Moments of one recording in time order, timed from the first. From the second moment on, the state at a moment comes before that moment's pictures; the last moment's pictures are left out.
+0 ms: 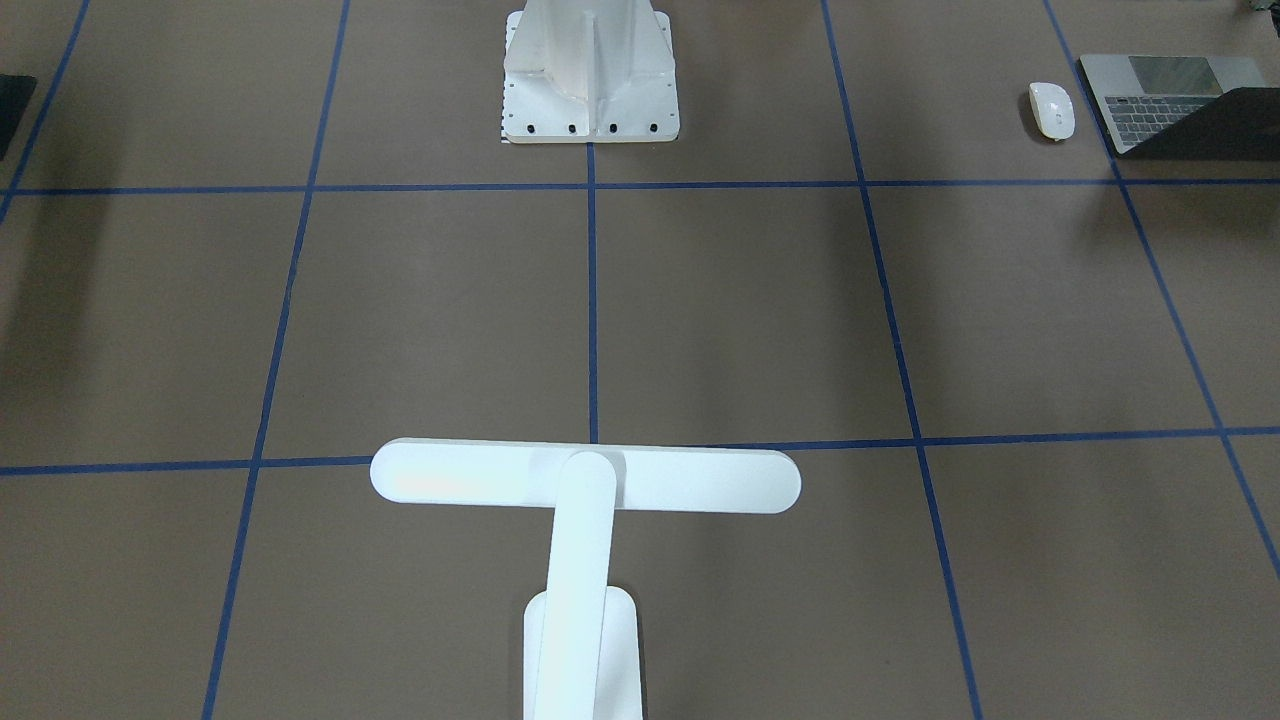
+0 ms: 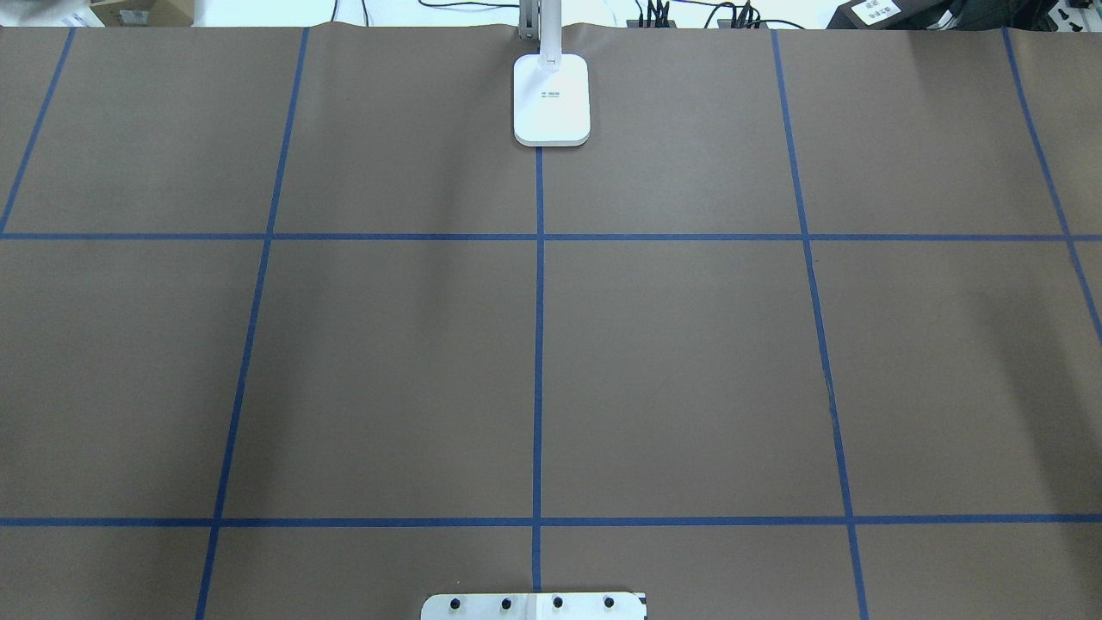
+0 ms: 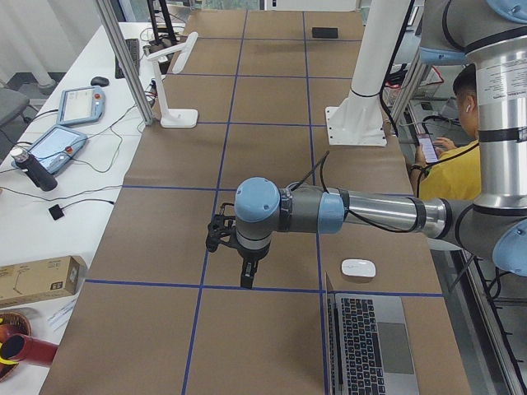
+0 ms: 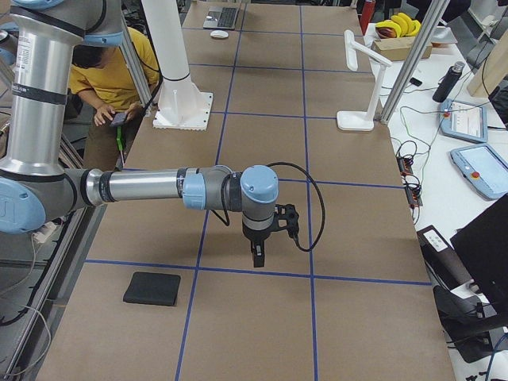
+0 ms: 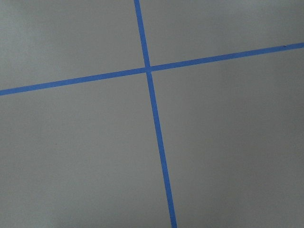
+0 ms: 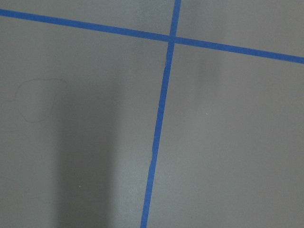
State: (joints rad) left arm -1.66 -1.40 -1.86 -1.50 -2.35 0.16; right arm 1.54 -1.78 1.87 -1.65 2.30 -0.11
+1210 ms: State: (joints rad) left arm -1.83 -1.37 -1.81 -1.45 -2.24 -0.13; right arm 1.54 -1.78 1.87 -1.65 2.30 -0.11
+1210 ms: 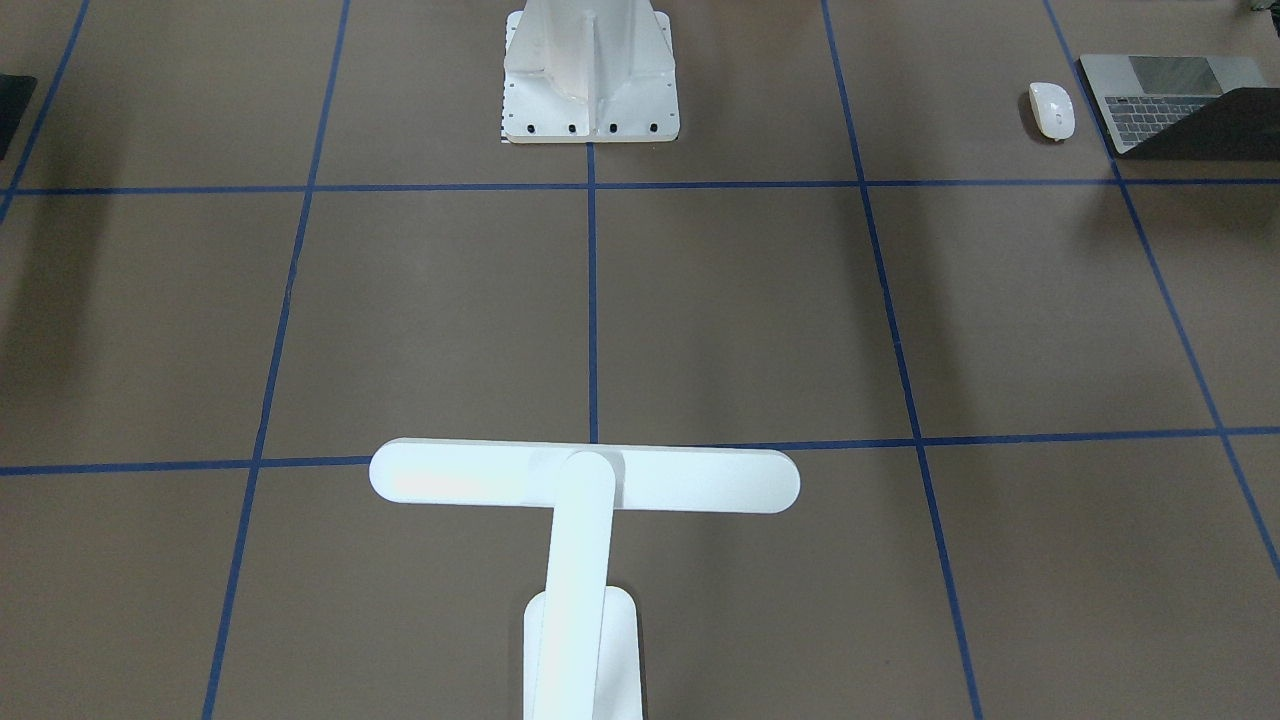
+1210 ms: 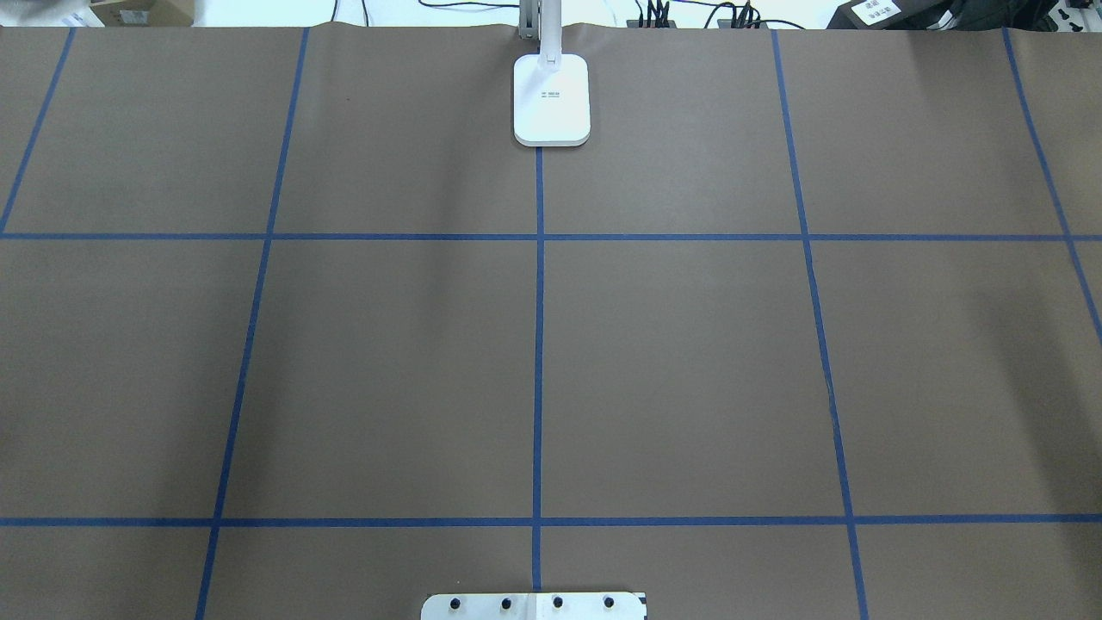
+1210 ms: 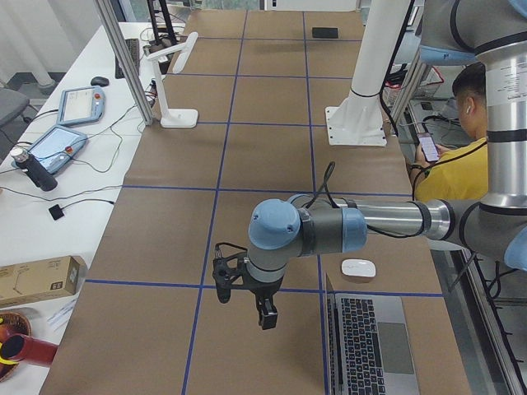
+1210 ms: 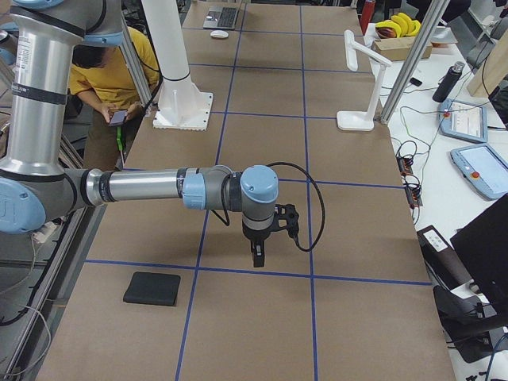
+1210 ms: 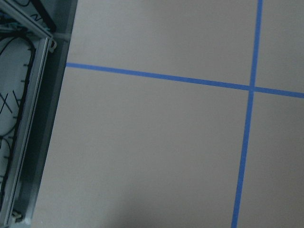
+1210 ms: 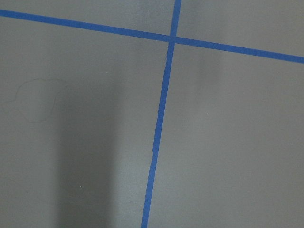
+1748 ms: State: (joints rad) left arm -1.97 -1.29 -1.79 -1.19 -2.28 -0.37; right arm 1.54 -1.78 1.87 -1.65 2.30 -0.11
